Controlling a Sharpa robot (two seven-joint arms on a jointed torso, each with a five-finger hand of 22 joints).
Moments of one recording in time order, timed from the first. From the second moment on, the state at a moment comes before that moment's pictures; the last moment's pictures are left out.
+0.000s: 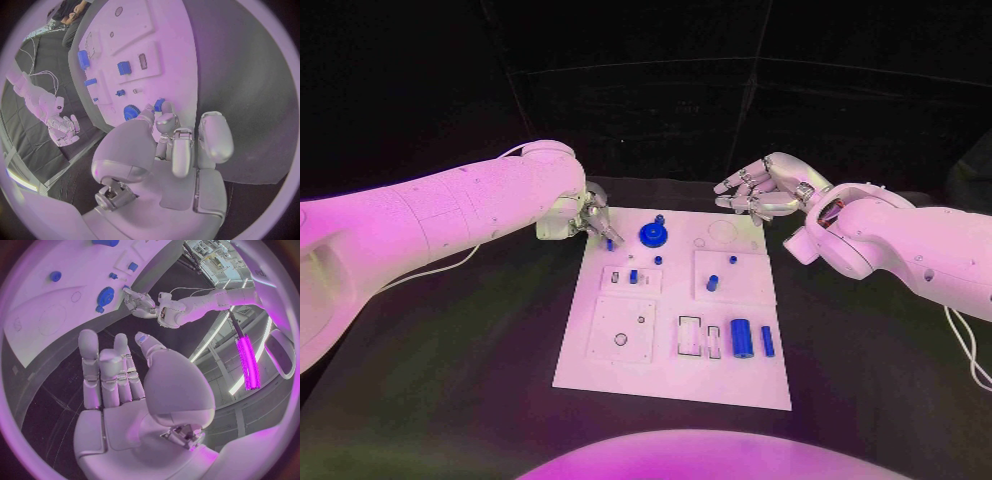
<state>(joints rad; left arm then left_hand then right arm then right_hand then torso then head) 1.36 -0.48 -0.15 1.00 -1.00 0.39 -0.52 1.18 0.10 0.00 0.16 0.05 0.86 0.04 0.67 0.60 1.27 -0.02 1.16 0.96 1.47 -0.08 1.56 1.31 0.08 1.42 0.02 1.29 1.19 1.25 -0.81 -0.07 1.42 -0.81 -0.30 0.17 1.25 -0.08 0.20 0.05 0.35 1.00 0.14 0.08 0.07 1.18 0.04 0.62 0.69 1.44 -0.03 1.02 0.89 0.16 1.14 0.07 1.09 0.57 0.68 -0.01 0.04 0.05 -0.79</state>
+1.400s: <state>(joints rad) 1.37 -0.71 -0.16 1.39 -0.97 0.14 -0.51 1.11 -0.04 0.59 0.06 0.05 0.83 0.06 0.73 0.62 1.27 -0.03 1.14 0.93 1.47 -0.09 1.56 1.31 0.08 1.43 0.02 1.29 1.21 1.25 -0.80 -0.07 1.40 -0.81 -0.30 0.17 1.25 -0.08 0.20 0.05 0.35 1.00 0.14 0.08 0.07 1.18 0.04 0.62 0.68 1.44 -0.03 1.02 0.89 0.16 1.14 0.07 1.09 0.57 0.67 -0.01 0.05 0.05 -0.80</state>
